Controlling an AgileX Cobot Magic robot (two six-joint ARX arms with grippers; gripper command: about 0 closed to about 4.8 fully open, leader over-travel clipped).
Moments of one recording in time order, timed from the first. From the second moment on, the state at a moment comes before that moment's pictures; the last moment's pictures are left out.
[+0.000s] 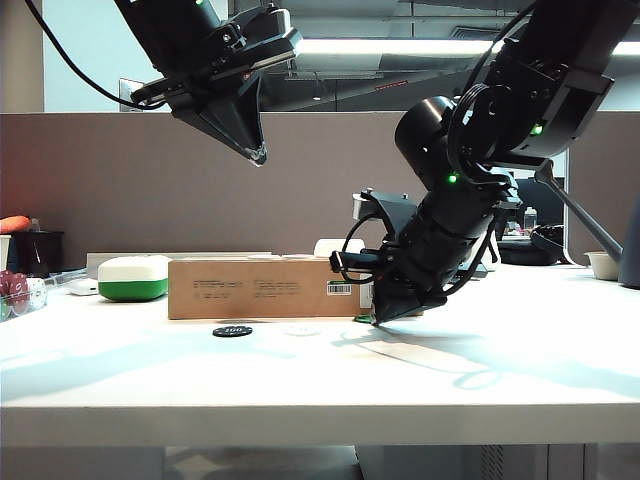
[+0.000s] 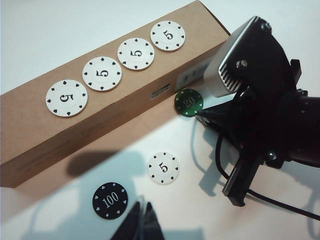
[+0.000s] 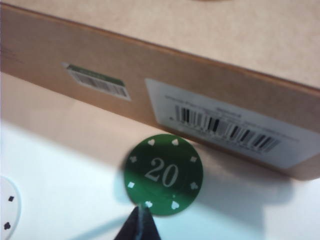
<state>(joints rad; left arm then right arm) -0.56 1.55 1.32 -0.52 0.02 -0.03 0.50 1.95 1.09 0.15 -0.03 0.11</state>
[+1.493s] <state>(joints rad) -0.56 1.55 1.32 -0.51 0.02 -0.03 0.50 1.27 0.89 -0.41 0.06 0.23</state>
